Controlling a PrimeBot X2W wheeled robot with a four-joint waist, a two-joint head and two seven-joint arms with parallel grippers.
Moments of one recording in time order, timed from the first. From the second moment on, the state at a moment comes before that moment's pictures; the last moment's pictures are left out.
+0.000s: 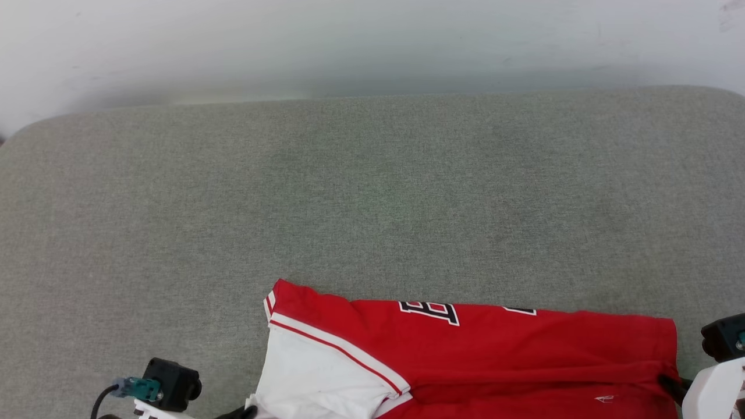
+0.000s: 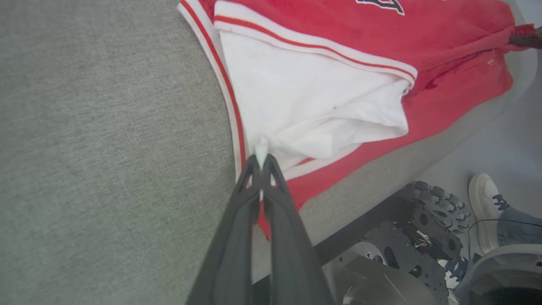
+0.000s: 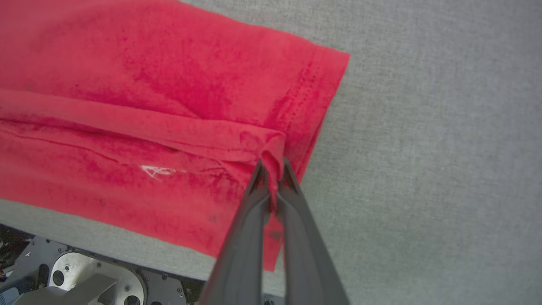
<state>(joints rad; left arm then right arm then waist) -0.01 0.88 -0.69 -0.23 -0.99 0.09 0.21 0.07 -0.56 0.10 0.03 0.52 0.13 0.61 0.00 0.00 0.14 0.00</state>
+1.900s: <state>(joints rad) 0.12 0.40 -0.18 -0.19 -0.40 0.15 -0.26 0.12 -0.24 -0.25 0.04 0.45 0.13 0.66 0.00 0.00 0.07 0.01</state>
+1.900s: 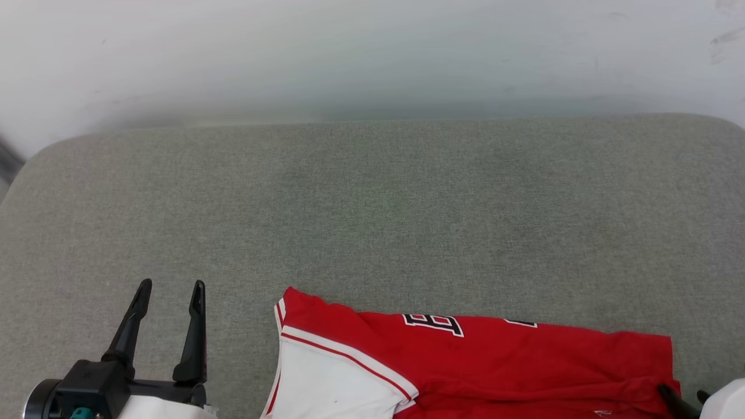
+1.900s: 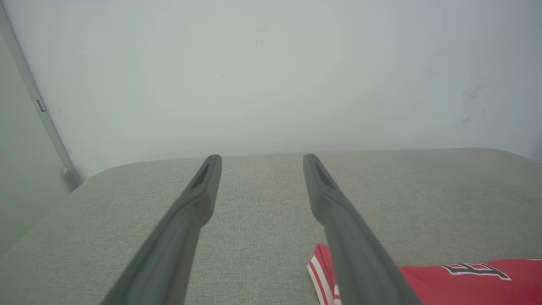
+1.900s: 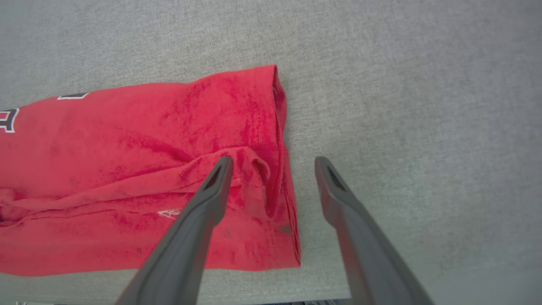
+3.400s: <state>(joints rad) 0.10 0.18 0.03 -0.09 -0.22 -0.12 -0.26 0.03 -0.32 -0.23 0.26 0.46 0.13 0.52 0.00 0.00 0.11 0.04</state>
